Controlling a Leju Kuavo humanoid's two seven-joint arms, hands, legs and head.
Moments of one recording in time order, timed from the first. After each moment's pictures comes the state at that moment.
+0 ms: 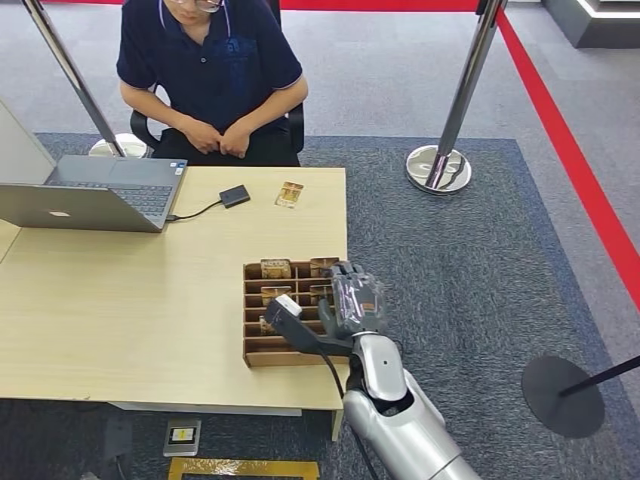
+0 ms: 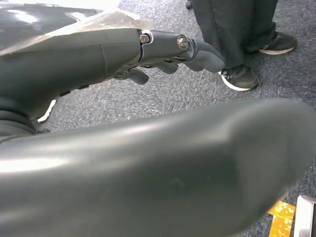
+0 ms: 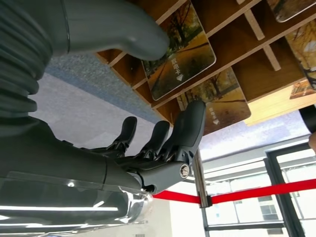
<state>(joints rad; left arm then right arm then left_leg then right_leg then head) -0.11 -0.20 0.63 -0.21 -1.14 0.61 0.14 -0.32 0.18 0.61 -1.01 1.25 -0.31 0.22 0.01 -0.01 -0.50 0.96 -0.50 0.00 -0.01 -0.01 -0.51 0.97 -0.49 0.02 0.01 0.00</state>
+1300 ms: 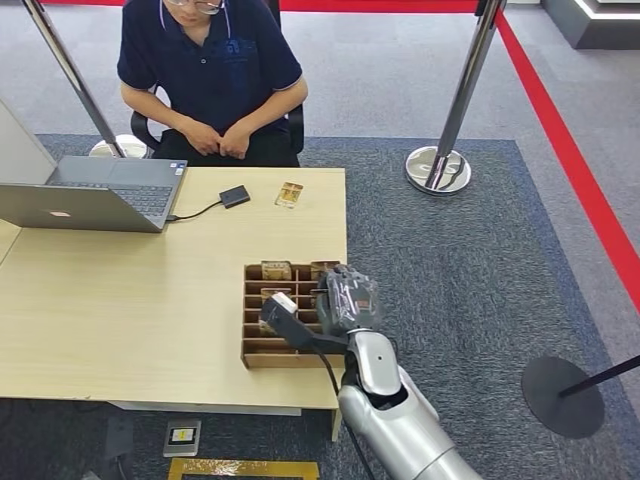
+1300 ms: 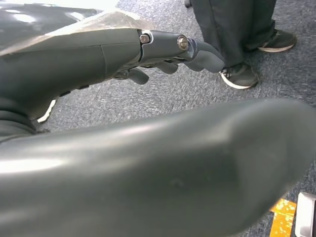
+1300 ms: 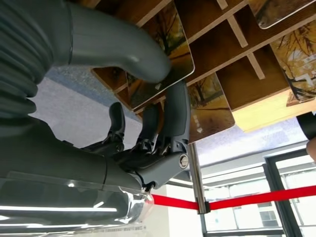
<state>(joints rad) -0.11 -0.20 0.63 -0.21 -1.14 0.60 0.14 -0.35 0.20 0.61 -0.93 1.22 -0.29 0.21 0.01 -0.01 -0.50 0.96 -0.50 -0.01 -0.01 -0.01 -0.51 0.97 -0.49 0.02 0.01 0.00</state>
